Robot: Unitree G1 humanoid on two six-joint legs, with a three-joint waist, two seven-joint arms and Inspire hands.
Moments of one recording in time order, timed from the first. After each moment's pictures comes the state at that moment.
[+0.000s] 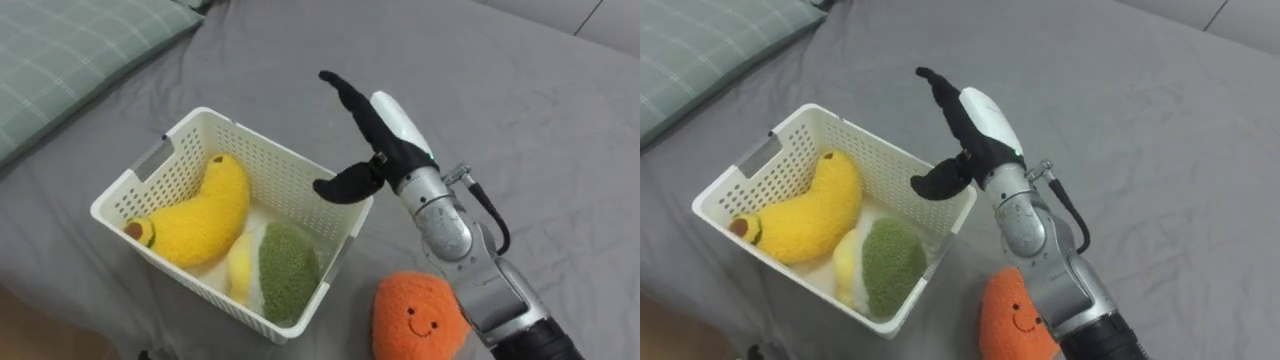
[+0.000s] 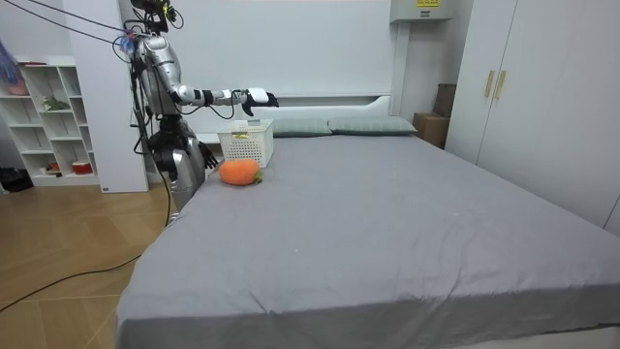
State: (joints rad) left arm 0.08 0.17 0.02 1.00 0.17 0.02 0.20; right arm -0.29 -0.24 0.36 0.14 -0.36 0.04 -0.07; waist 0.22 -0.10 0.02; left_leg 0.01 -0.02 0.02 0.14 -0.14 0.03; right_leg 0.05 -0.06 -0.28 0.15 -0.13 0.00
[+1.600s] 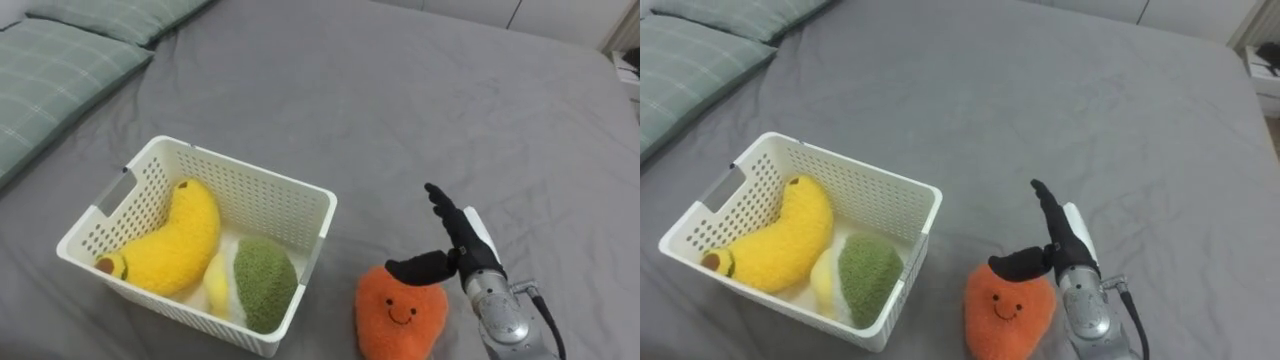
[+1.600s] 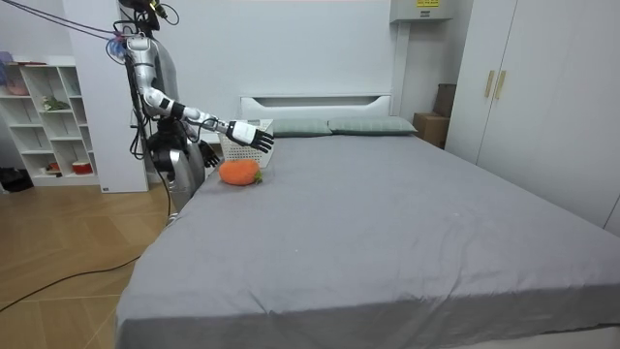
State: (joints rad) left arm 0.13 0.14 0.06 1.00 0.15 0.01 0.23; right arm 0.00 -0.26 0.17 0.44 -0.16 -0.01 -0.11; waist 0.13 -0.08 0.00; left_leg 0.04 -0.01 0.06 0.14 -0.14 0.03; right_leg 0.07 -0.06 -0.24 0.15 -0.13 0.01
